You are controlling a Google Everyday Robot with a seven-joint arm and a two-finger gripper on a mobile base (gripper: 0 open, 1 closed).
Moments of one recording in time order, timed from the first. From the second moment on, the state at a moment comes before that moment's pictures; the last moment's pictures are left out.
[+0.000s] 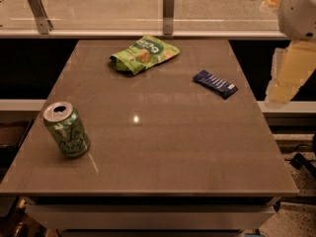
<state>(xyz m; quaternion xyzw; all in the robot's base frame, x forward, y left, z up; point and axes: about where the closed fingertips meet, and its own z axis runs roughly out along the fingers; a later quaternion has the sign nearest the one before) 0.460 -0.196 1.018 -0.64 0.74 -0.12 0.19</state>
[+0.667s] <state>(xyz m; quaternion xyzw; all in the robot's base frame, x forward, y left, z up) 0.505 -0.181 1.045 -0.69 0.68 -0.14 0.20</state>
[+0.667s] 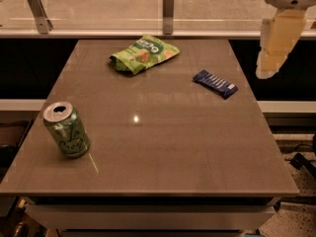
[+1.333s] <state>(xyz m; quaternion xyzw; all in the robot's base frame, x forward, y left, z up) 0.555 -0.152 1.061 -0.73 0.63 -0.10 0.24</state>
